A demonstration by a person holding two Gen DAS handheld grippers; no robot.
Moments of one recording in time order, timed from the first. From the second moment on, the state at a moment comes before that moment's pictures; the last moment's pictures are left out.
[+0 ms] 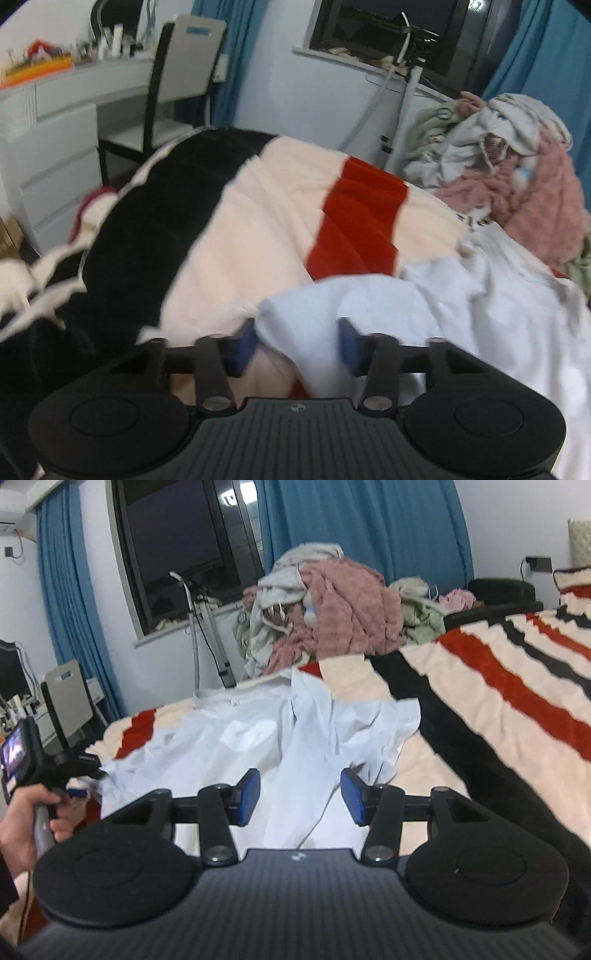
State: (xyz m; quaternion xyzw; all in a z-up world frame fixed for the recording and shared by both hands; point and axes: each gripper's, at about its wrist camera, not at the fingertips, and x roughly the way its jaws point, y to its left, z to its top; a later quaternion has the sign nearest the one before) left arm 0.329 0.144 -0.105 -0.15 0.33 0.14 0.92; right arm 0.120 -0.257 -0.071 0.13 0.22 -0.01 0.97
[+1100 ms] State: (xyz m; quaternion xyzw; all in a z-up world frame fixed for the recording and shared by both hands) left arm 0.458 0.140 0.008 0.03 0.24 0.26 0.93; right arm 0.148 -0.239 -0.092 0.11 0.26 -0.02 0.96
